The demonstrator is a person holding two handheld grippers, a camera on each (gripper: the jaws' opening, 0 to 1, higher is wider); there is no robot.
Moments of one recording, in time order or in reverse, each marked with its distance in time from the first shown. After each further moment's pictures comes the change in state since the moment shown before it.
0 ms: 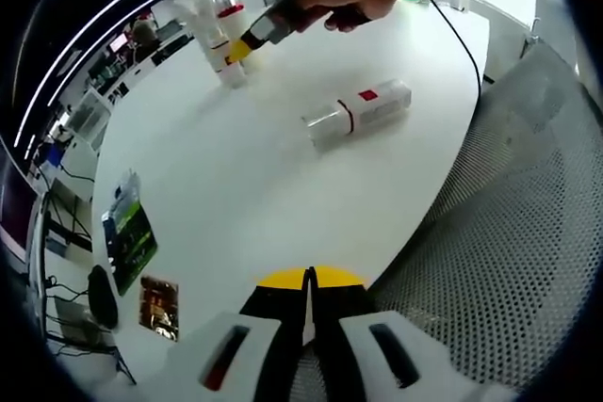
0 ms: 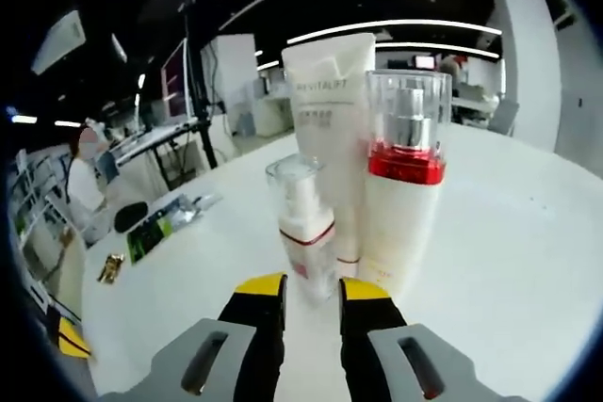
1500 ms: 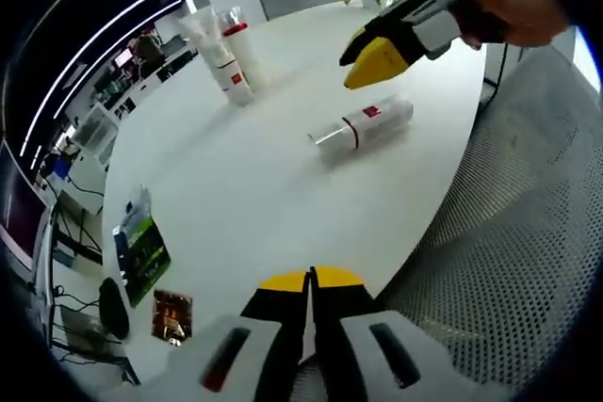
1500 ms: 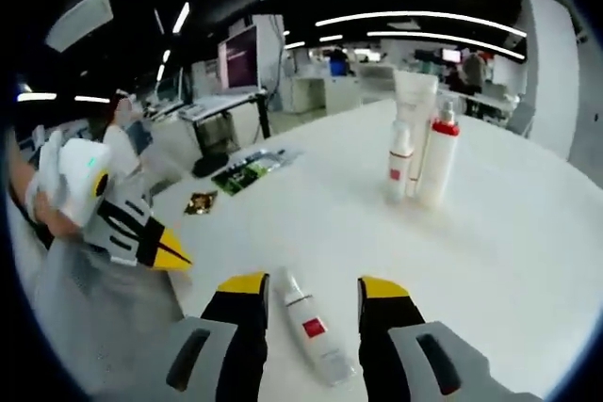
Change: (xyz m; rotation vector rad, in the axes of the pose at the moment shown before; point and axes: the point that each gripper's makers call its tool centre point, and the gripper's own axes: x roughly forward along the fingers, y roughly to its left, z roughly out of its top) left arm -0.006 0.007 0.012 0.030 -0.069 0.034; right arm -0.140 0.091 -0.074 -0.081 0.101 0.073
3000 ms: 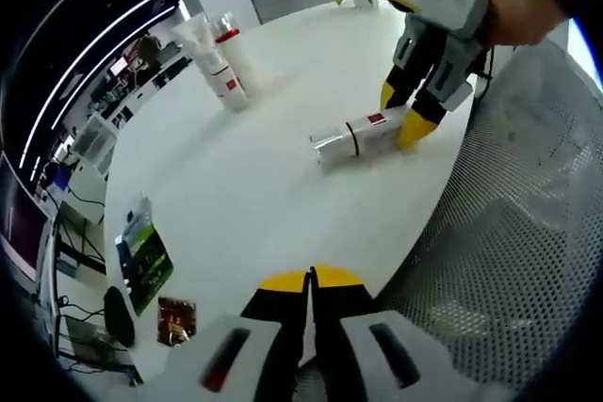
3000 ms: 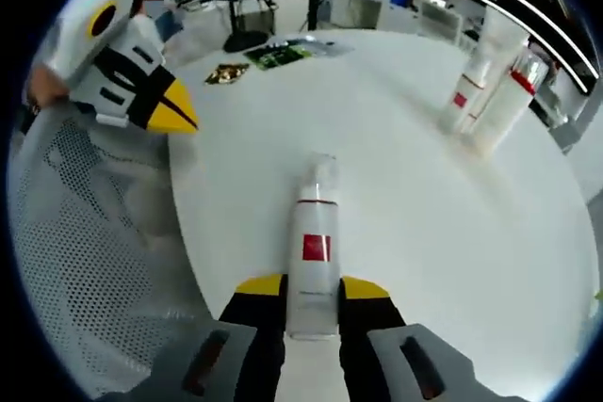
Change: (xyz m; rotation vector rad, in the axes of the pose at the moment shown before) left arm -0.003 -0.002 0.003 0.037 -0.010 -0.002; right arm 0.004 0.019 -0.079 -0.281 0.405 0.095
